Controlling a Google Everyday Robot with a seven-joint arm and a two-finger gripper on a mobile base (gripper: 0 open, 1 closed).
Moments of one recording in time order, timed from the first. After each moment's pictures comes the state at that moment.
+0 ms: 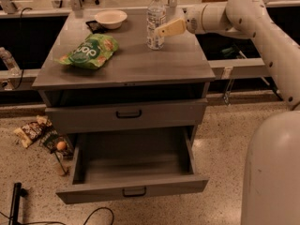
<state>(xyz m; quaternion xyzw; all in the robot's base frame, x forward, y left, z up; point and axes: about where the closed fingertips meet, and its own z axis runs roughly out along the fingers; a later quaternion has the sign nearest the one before) 0.836 -0.095 0.936 -0.34 0.73 0.20 0.56</state>
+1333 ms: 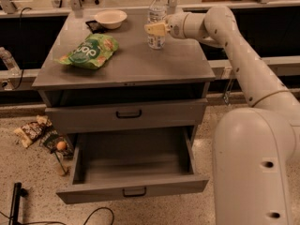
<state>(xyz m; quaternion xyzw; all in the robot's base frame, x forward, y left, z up) 0.890 -0.044 0.903 -0.34 0.70 0.25 0.58</state>
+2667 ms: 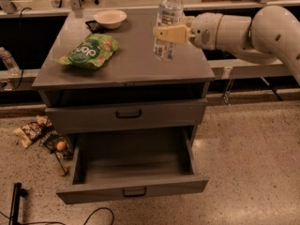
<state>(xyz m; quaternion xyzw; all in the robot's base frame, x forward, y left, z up) 0.690 -0.059 0.978 -0.35 0.65 0.35 0.57</state>
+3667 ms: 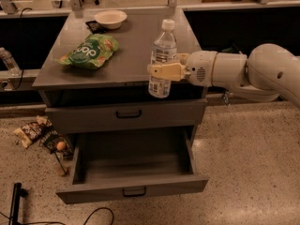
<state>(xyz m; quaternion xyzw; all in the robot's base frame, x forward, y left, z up) 0.608 -0.041 0.911 -0.33 0.69 0.38 0.52</state>
